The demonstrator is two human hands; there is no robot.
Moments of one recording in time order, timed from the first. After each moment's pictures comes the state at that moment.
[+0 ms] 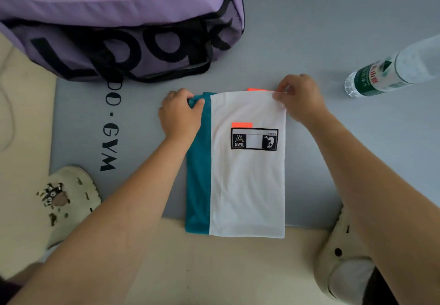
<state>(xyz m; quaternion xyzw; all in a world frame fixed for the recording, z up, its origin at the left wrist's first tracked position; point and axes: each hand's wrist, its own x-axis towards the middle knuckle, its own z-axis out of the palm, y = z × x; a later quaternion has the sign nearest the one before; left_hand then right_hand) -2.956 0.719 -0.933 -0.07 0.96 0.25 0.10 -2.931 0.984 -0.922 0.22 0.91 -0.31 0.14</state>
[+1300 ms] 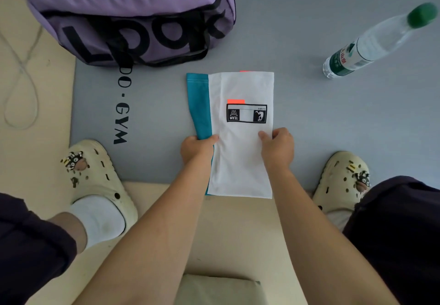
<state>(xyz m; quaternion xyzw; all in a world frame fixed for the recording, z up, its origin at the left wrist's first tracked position) -2.827 0.722 -0.910 -0.42 0.75 0.43 0.27 -2.781 0.891 -0.901 0.49 0.79 -0.34 0.12</state>
